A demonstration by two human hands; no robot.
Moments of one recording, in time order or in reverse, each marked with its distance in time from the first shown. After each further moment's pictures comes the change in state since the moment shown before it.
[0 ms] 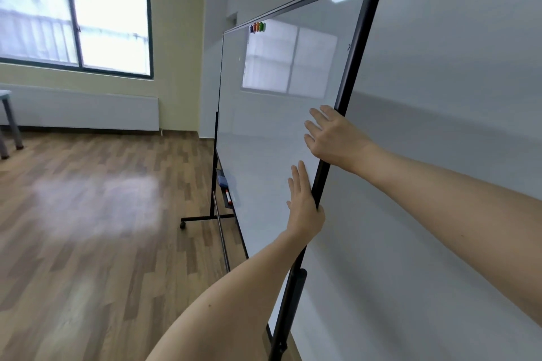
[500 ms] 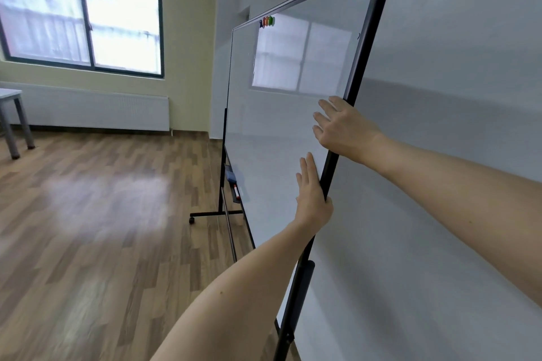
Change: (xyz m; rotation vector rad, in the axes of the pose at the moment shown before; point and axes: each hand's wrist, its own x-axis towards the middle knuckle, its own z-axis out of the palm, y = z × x) left_hand 0.192 -0.070 0.006 0.022 0.024 -0.013; right_hand 0.119 -0.017 0.165 -0.025 -0.053 0.022
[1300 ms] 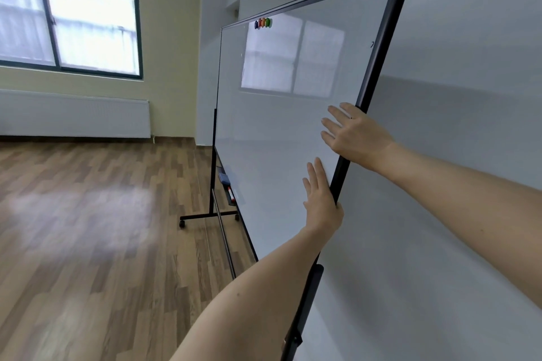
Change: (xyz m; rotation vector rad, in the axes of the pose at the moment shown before) left_hand 0.299 -0.127 -0.023 -0.005 -0.027 0.015; right_hand 0.226 -0.047 0.214 0.089 -0.034 0.024
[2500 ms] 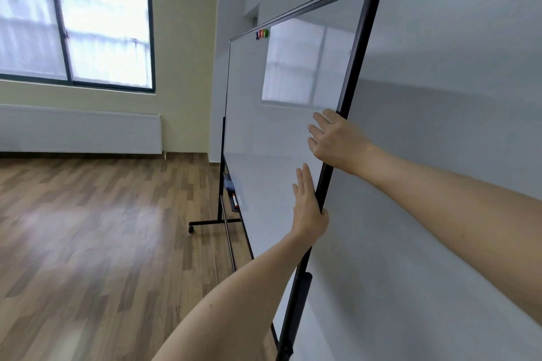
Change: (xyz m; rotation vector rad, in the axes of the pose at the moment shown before) left_hand 0.337 -0.154 -0.083 0.033 0.044 -0.015; right_hand 0.321 -0.049 0.223 -0.035 0.035 -0.055
